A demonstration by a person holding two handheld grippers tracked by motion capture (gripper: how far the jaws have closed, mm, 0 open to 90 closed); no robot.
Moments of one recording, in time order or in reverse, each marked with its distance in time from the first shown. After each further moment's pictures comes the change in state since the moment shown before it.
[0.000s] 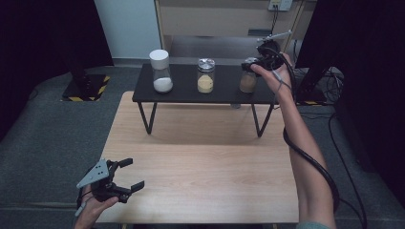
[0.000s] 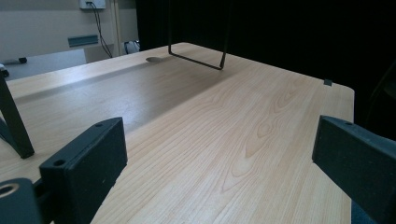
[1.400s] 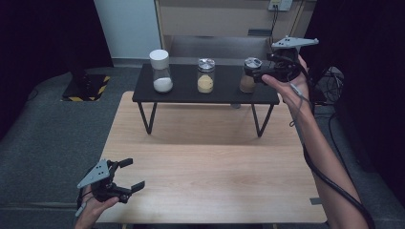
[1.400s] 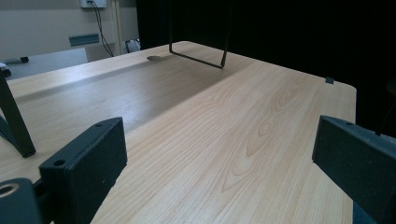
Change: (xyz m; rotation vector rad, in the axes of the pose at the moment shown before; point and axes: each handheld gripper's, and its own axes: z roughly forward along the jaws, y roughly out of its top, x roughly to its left) left arm -0.002 0.001 0.001 0.009 0.005 0.005; right arm 0.024 -0.051 -0.085 -0.250 0.080 -0.132
